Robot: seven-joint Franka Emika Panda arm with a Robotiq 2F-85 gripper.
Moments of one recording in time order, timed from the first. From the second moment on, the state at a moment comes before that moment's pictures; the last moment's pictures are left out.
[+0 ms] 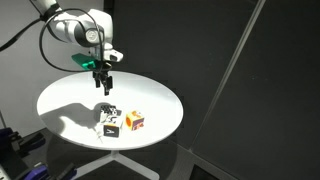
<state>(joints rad) -0.01 0.14 0.01 -2.34 -0.08 2.49 0.33</state>
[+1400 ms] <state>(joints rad) 0.03 0.37 -0.08 -2.19 -0.13 2.50 0.31</state>
